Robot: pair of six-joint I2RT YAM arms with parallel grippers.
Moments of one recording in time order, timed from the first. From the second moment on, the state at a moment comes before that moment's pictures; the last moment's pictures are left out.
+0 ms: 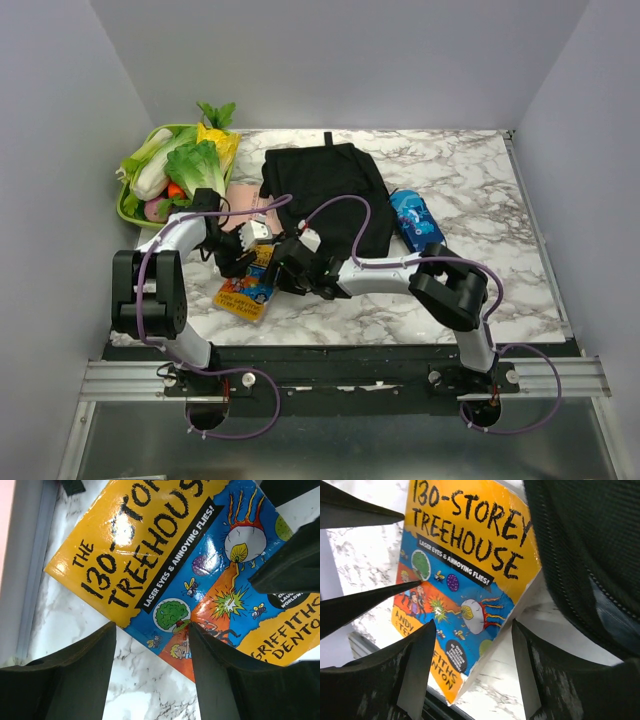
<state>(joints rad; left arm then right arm) 0.00 1.60 0.98 -0.80 0.54 1.20 1.11 2.02 1.28 0.01 0.20 1.16</state>
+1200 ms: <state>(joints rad) 0.03 1.62 0.97 -0.89 0.59 1.18 1.11 1.96 1.22 0.00 0.21 1.21</state>
